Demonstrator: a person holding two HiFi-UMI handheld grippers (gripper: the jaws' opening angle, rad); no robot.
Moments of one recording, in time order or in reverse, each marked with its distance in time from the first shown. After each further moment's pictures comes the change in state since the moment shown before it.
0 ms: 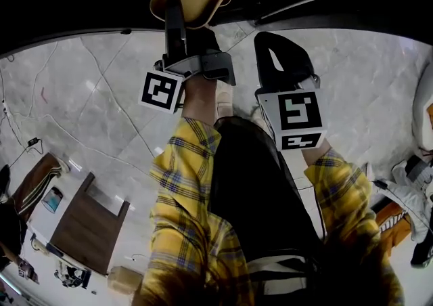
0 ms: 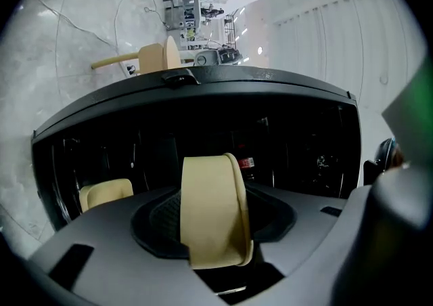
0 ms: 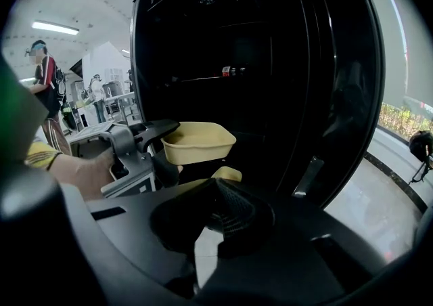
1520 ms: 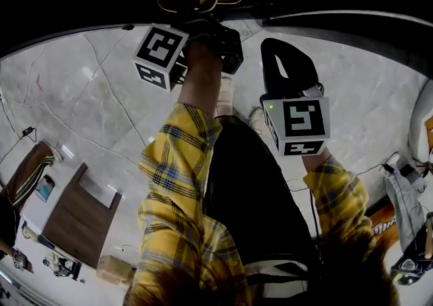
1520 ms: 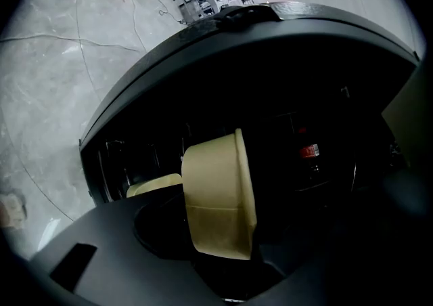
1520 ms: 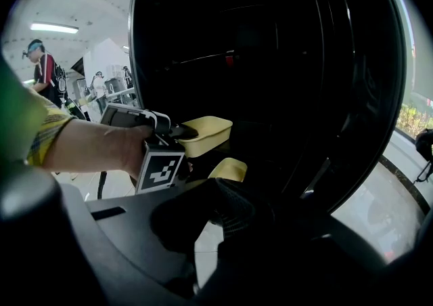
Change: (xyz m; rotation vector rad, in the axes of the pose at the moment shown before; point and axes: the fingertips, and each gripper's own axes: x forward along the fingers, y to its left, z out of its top) left arm 0.022 0.087 -0.004 0.024 0.106 0.458; right arm 0.026 0.004 -0.023 -0.010 0.058 0.035
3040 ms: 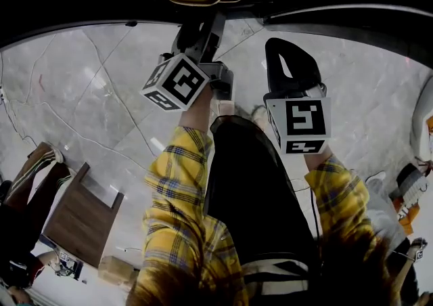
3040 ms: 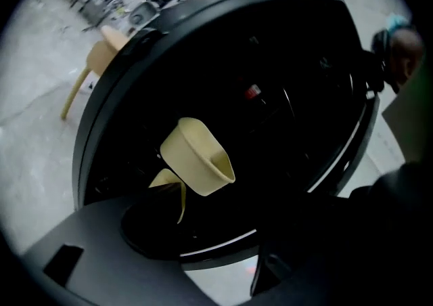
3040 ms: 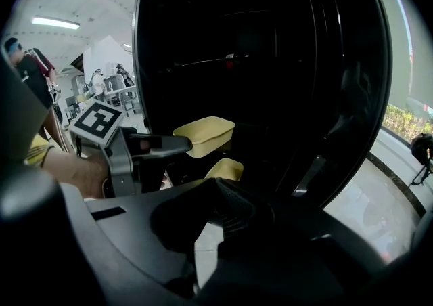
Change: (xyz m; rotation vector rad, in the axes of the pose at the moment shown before) left arm -0.046 -0.008 -0.039 0.586 0.239 -0.175; right arm -0.008 -0.002 -0.002 -0.013 -0.007 -0.027
